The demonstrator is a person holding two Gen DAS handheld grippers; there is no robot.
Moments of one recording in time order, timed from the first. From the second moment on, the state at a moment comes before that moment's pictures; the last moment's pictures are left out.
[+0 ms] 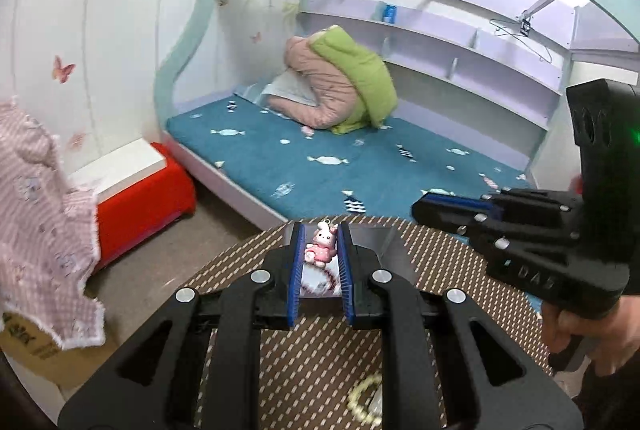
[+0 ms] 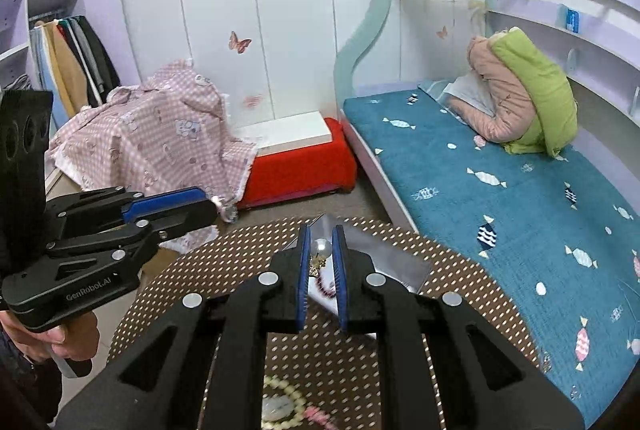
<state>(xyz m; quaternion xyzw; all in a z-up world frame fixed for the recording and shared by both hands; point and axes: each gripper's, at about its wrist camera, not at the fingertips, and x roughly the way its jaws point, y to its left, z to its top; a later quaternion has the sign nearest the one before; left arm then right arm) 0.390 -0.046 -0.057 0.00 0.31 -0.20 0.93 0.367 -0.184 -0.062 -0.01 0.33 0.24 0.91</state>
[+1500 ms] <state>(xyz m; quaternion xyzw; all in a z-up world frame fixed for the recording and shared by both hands) 0.284 0.001 0.001 0.00 0.20 -0.09 0.98 0.278 -0.234 -0.016 0.08 0.27 0.12 0.95</state>
